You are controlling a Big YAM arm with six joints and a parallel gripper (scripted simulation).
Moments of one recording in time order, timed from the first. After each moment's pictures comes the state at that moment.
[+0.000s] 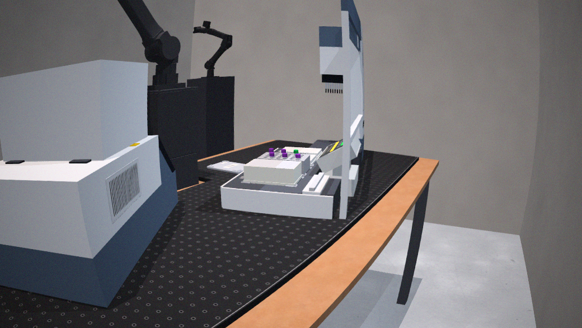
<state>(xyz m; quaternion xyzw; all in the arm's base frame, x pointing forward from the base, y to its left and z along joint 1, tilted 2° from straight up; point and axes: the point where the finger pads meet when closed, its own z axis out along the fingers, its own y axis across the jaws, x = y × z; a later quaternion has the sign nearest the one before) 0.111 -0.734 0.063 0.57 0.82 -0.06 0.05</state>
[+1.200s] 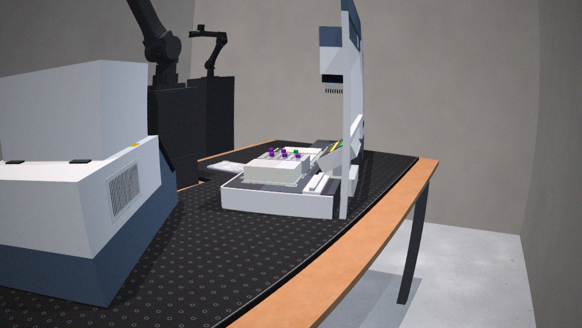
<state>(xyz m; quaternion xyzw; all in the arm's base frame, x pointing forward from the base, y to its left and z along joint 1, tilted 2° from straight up) 0.213 -0.702 0.054 0.50 0.86 -0.06 0.06</state>
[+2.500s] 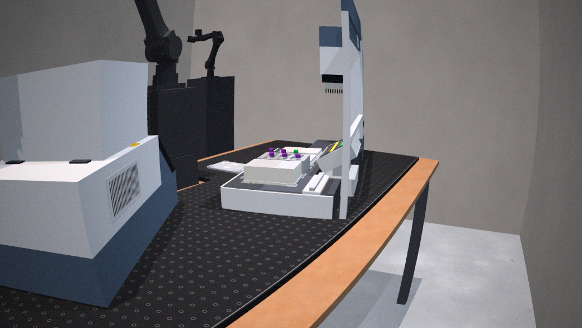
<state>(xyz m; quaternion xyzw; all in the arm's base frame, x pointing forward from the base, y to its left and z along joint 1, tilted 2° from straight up) 0.299 -0.665 0.046 0.45 0.89 -0.08 0.09</state>
